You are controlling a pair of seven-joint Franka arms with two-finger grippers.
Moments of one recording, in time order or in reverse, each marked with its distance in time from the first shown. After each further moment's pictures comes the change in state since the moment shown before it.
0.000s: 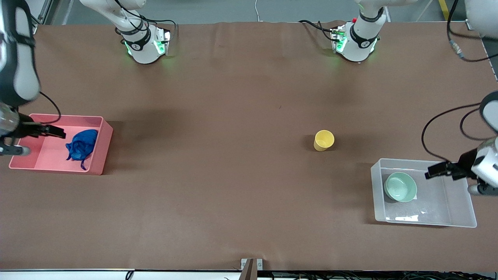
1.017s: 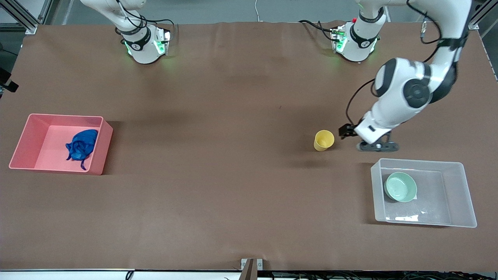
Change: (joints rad) left arm -0.009 -0.139 -0.397 -0.599 0.097 0.337 -0.388; right arm -0.019 -0.164 0.101 0.299 -0.010 -0.340 0.154
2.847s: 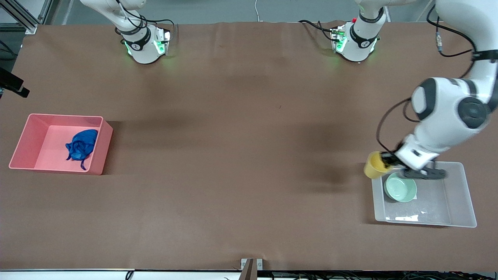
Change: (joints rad) left arm 0.051 0.129 0.210 0.365 0.051 -0.056 0.183; right arm 0.010 0.017 0.013 -0.003 -0.014 -0.012 -0.015
